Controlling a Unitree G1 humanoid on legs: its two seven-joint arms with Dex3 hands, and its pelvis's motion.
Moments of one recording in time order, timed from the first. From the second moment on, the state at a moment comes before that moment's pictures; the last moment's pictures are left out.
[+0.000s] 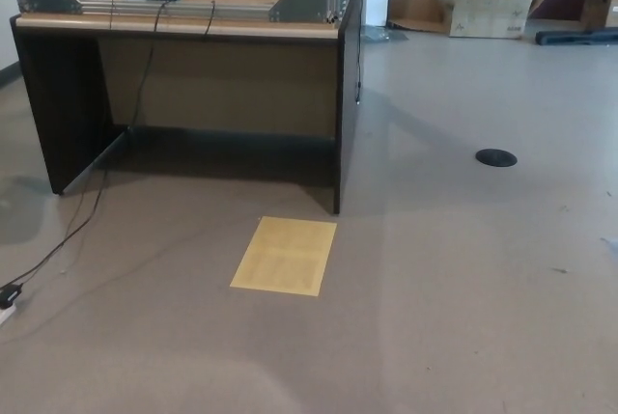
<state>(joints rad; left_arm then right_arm) -0.08 0.30 0.63 0.60 -0.06 -0.12 -0.39 -0.32 -0.35 0.03 1.04 -0.17 -0.60 0.00</state>
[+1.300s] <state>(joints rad) -0.10 0.38 0.50 0.75 -0.14 -0.35 -0.32 -0.33 -0.35 0.03 1.03 -0.17 -0.56 -0.03</state>
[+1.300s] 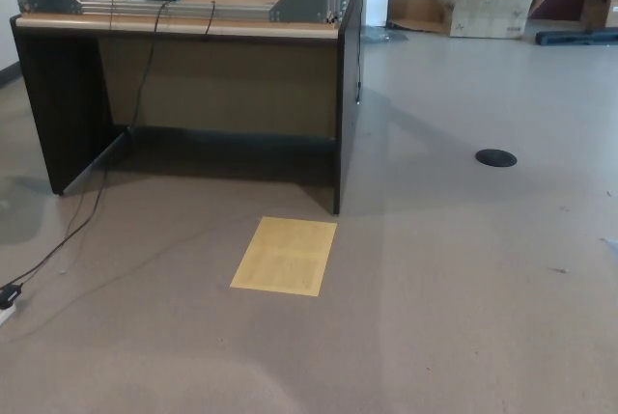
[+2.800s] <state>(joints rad) -0.22 0.45 0.46 0.45 -0.21 -0.37 -0.30 -0.33 -0.36 0.03 1.02 -0.17 -0.55 -0.03</state>
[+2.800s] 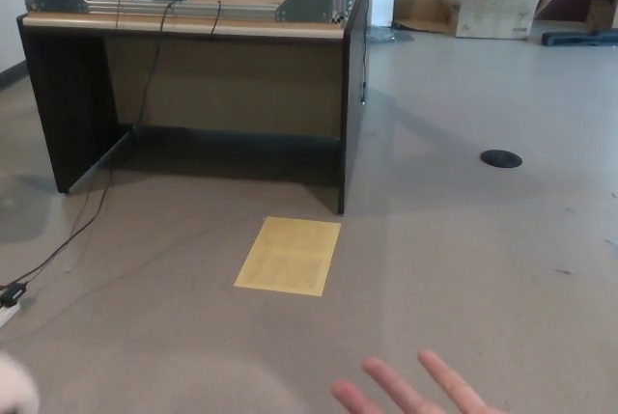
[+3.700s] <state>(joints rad) -1.06 0.52 -0.22 -0.21 -0.17 0.01 -0.45 -0.33 -0.36 0.03 1.01 -0.17 -0.54 -0.03</state>
